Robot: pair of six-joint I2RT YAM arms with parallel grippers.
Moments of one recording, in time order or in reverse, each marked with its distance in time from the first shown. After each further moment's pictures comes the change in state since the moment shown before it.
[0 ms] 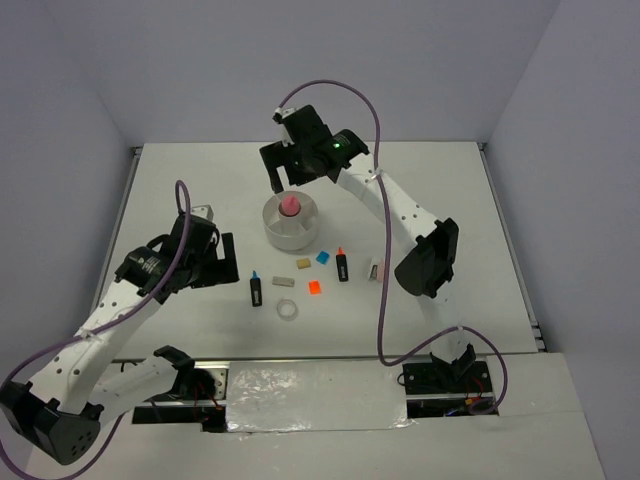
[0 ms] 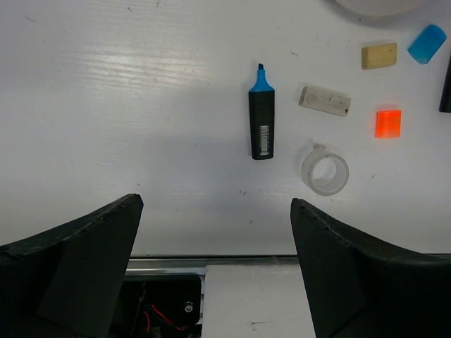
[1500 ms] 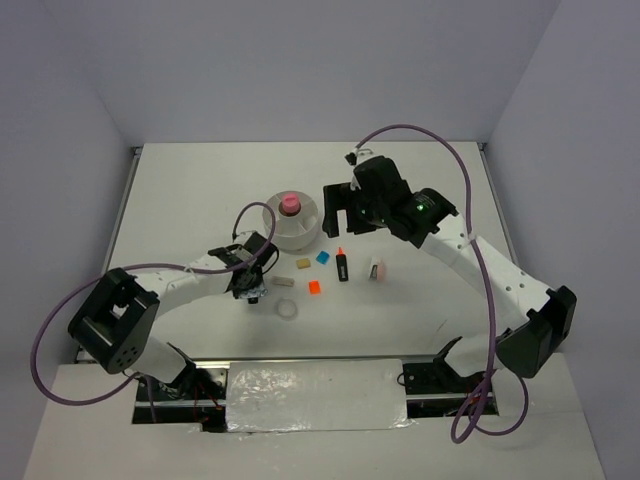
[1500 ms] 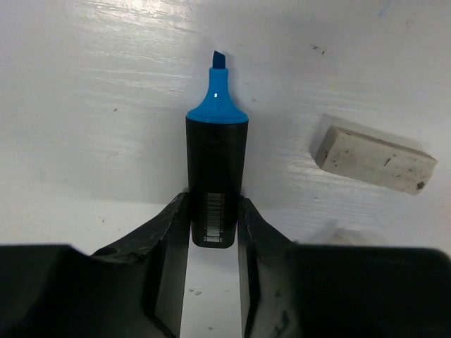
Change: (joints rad) left arm -0.162 0.535 -0.242 0.503 -0.044 -0.192; right arm -0.023 -0.776 -0.917 0.175 0.018 0.196
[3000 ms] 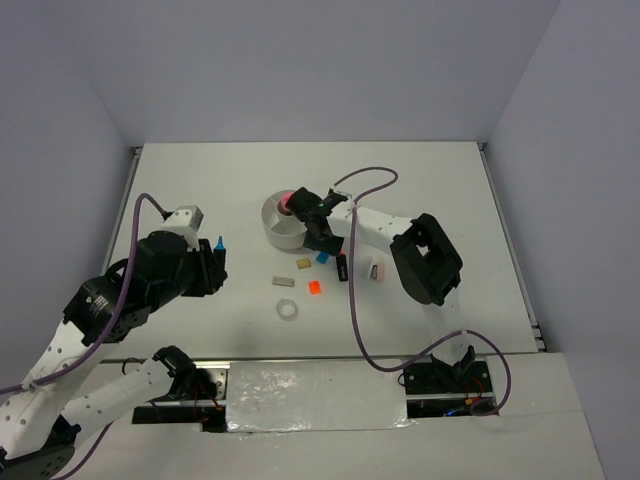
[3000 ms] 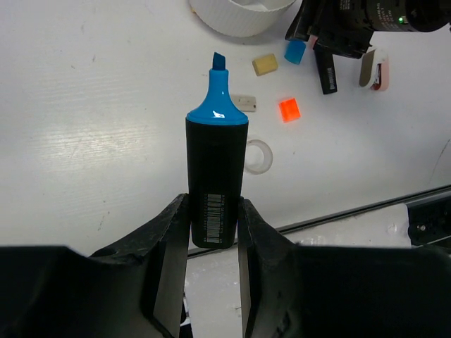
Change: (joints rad) left arm -0.027 -0.734 0.358 -0.548 0.048 0.196; right arm 0.079 0.682 0.150 -0.026 0.325 0.666
